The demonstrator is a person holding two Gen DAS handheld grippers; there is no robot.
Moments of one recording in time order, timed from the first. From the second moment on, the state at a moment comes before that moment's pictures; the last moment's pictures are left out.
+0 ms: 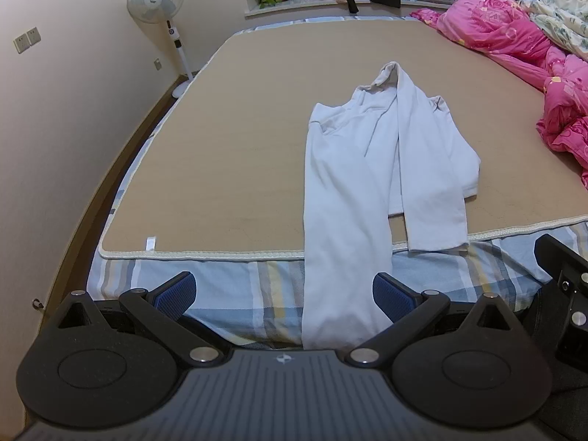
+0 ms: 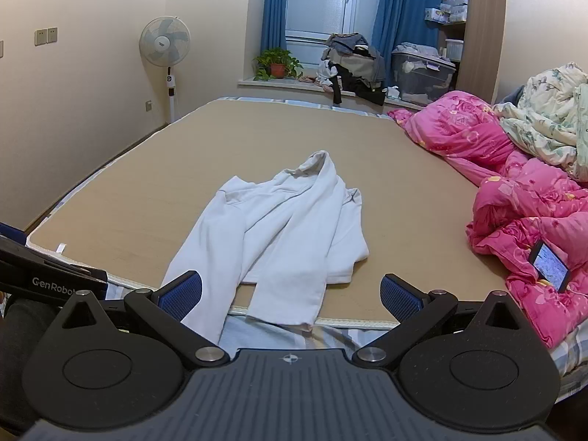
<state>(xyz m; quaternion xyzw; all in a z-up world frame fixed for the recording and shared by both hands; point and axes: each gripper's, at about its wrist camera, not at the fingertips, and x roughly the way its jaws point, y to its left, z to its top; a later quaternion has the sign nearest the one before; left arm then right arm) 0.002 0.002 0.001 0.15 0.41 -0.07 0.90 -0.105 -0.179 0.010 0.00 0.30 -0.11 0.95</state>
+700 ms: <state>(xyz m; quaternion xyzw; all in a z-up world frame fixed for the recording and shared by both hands) 0.003 0.000 0.001 0.15 0.41 -0.07 0.90 -0.106 -0.182 0.009 0.00 0.30 -0.11 0.95</state>
